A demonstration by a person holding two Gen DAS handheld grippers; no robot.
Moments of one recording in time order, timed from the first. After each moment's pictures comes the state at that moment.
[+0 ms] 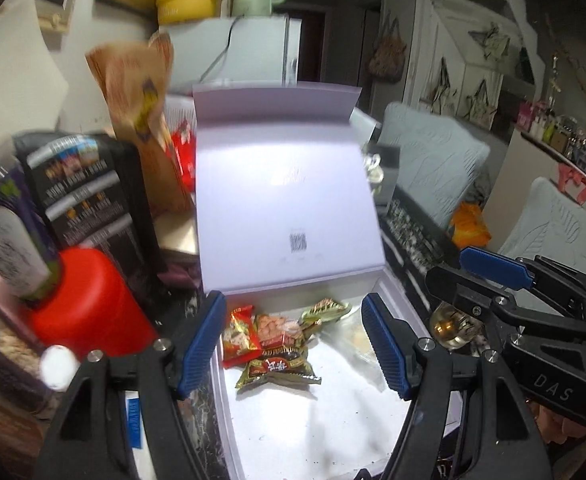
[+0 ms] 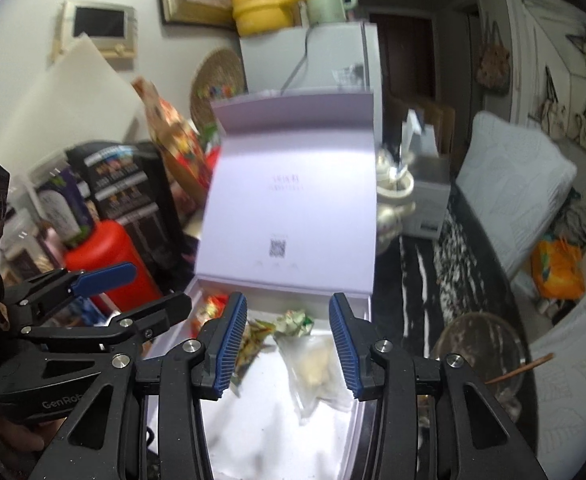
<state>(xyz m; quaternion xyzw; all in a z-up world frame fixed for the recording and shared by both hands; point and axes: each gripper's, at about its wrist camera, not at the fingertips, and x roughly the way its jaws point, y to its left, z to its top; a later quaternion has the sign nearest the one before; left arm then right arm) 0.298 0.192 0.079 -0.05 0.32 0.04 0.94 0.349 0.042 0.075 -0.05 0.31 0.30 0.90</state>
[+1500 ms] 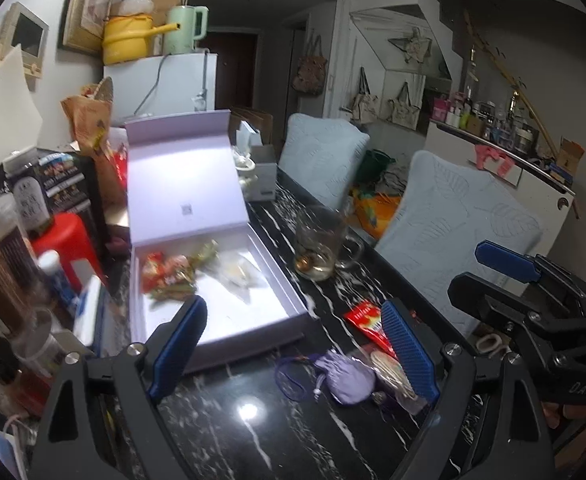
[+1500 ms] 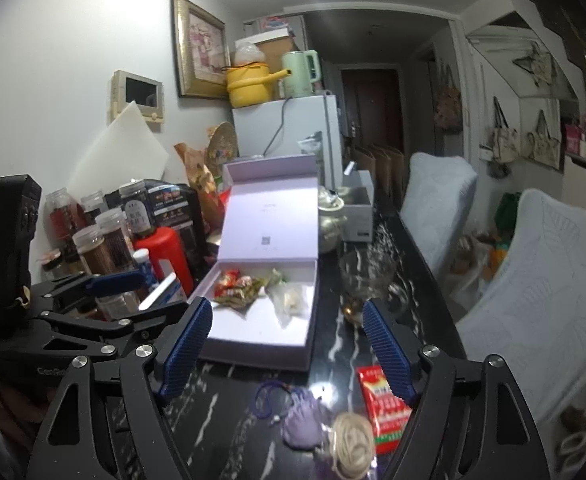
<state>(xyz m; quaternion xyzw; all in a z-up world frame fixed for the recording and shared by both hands) 0.133 0.077 0.098 -0.03 0.29 -0.08 0.95 0.148 -0.109 0.108 -0.01 0.22 0.27 0.94</state>
